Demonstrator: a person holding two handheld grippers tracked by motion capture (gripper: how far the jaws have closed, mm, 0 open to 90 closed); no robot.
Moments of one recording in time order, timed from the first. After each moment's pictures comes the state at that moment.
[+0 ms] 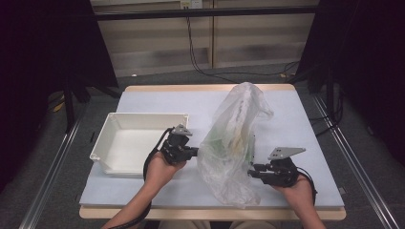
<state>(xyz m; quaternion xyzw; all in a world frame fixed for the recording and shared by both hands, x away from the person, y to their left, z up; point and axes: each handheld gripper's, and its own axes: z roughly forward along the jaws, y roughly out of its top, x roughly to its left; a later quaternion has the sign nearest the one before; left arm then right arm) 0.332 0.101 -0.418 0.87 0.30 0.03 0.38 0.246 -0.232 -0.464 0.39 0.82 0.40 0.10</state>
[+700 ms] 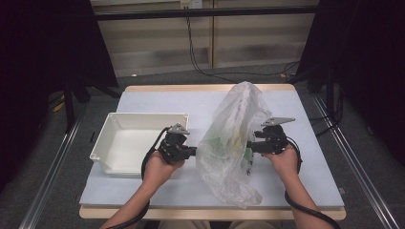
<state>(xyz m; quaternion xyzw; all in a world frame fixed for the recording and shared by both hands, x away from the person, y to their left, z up) 0.333 0.108 -0.416 0.87 0.30 0.03 0.39 0.338 -0.230 -0.455 0.45 0.78 0.40 0.15</state>
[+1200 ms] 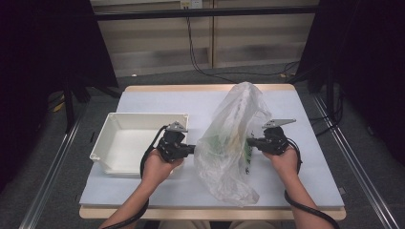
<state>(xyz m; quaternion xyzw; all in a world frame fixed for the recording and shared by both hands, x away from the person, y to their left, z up) 0.338 0.111 -0.414 0.86 0.31 0.02 0.40 0.337 -0.236 -0.464 0.44 0.79 0.42 0.11</state>
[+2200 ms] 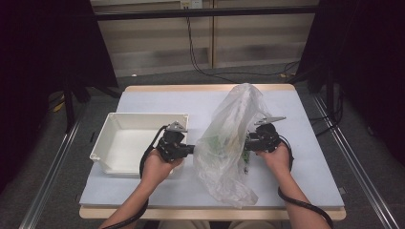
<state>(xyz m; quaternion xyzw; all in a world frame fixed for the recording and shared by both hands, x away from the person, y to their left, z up) 0.339 0.113 -0.414 0.87 0.31 0.02 0.39 0.359 -0.221 -0.478 0.46 0.79 0.39 0.12</state>
